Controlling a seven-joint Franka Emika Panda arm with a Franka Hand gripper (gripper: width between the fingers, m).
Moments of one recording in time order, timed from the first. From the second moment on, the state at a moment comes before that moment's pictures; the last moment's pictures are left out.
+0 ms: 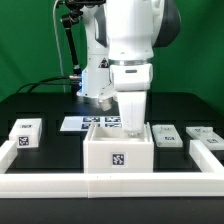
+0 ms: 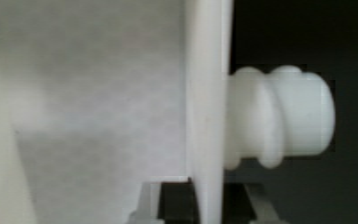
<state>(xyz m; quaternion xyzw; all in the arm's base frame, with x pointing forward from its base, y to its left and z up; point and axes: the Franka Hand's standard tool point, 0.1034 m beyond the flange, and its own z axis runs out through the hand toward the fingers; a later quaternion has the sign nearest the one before) 0.467 0.038 0.022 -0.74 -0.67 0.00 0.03</state>
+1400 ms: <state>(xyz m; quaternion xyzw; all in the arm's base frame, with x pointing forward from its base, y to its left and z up) 0.502 0.108 0.017 -0.72 -0.69 -0.03 0.04</state>
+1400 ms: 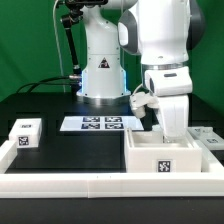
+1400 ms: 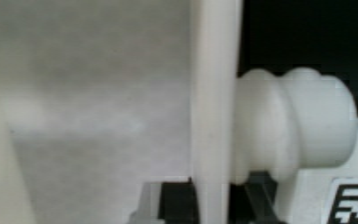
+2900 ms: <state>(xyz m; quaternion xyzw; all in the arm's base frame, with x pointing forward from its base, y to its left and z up) 0.501 0.111 0.052 -0.77 -0.64 -0.05 0.02</state>
